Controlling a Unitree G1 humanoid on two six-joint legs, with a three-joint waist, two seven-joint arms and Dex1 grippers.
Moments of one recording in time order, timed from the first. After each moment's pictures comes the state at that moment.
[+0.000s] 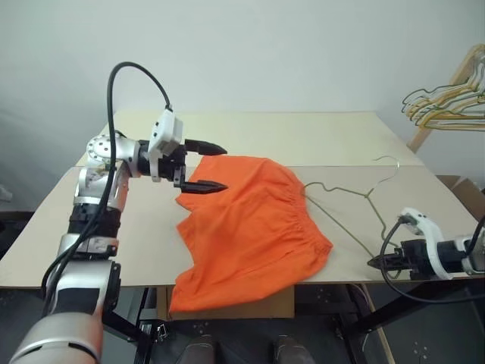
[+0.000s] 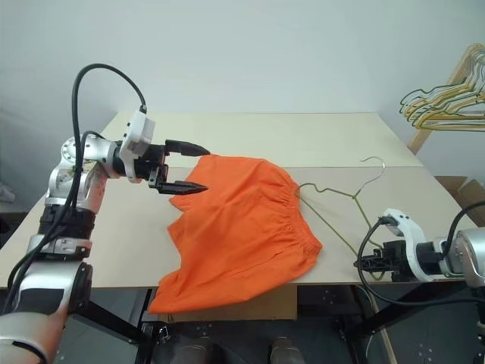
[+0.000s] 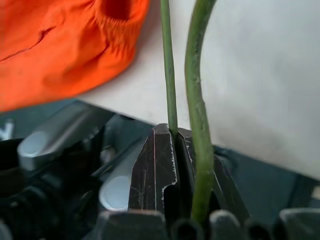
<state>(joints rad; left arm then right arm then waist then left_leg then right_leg) -0.84 0.60 -0.02 0.32 -0.34 0.24 -1.50 -0.25 -1.05 -0.13 -0.05 0.55 1.54 1.06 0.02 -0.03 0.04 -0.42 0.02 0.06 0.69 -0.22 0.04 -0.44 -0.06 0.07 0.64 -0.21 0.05</state>
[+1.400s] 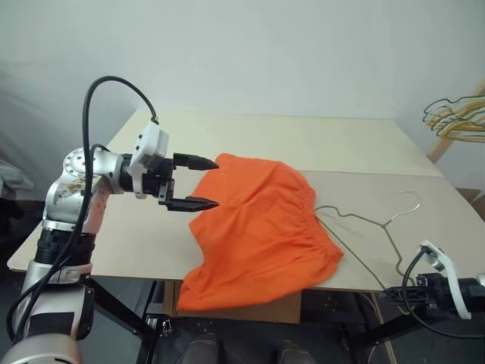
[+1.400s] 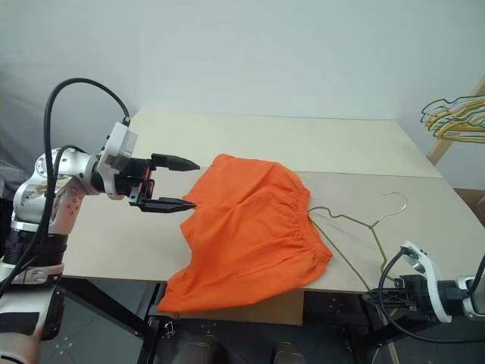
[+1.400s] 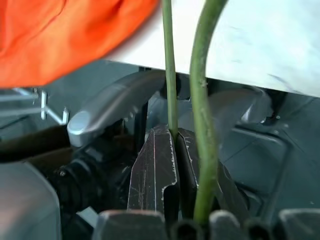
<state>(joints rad) -0.70 0.72 -0.01 0.06 -0.47 0.40 -1.44 0.04 -1.15 -0.23 -0.05 0.77 1.46 1.14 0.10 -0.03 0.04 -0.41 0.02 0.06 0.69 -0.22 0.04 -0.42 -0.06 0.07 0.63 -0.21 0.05</state>
